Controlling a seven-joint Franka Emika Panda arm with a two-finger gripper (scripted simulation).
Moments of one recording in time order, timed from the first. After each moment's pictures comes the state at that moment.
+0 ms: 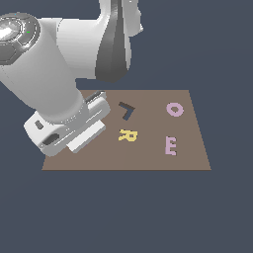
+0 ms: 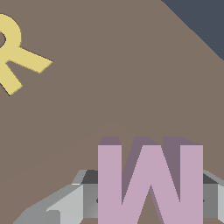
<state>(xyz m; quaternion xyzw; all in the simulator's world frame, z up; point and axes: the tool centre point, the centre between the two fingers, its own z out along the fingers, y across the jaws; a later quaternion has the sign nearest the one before) 0.045 -0.130 0.036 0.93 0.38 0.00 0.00</state>
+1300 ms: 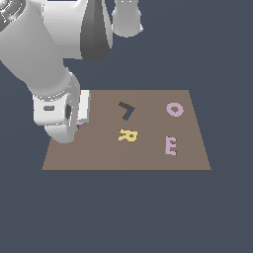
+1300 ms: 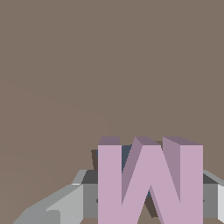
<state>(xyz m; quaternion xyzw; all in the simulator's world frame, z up) -0.009 -0.164 0.040 0.68 0.73 0.00 0.00</state>
